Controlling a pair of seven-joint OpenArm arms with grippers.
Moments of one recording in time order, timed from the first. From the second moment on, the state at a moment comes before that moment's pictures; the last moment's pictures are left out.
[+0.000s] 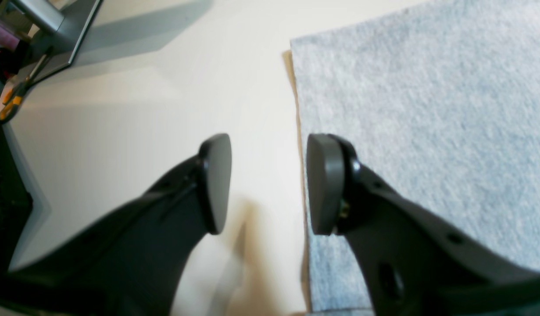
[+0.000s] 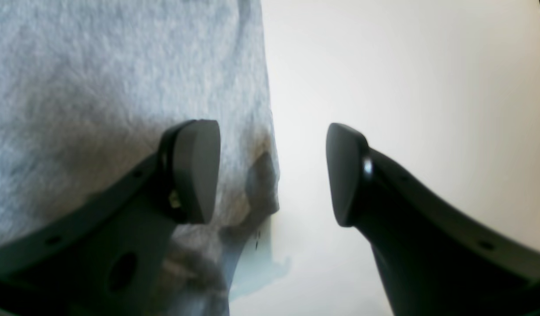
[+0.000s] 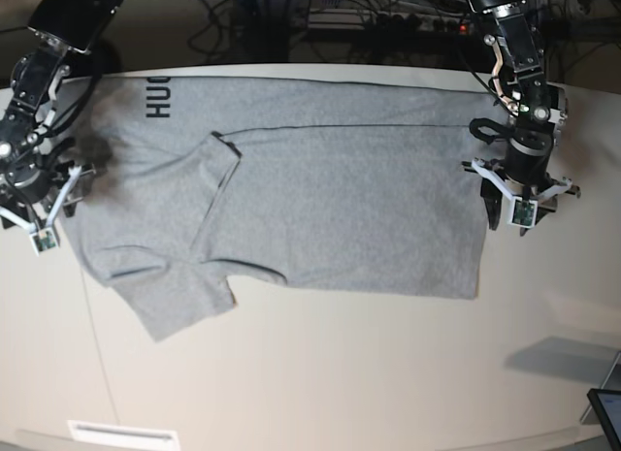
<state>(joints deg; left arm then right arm) 12.9 -11.8 -25.1 99.7 9.3 -24.3 18.9 -1.8 8.2 30.4 98.7 -11.9 41.6 -46.7</state>
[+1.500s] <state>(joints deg) 12.4 -11.0 -16.9 99.6 9.3 -24.5 18.9 2.1 6.5 33.9 89.7 -10.9 41.4 -46.9</state>
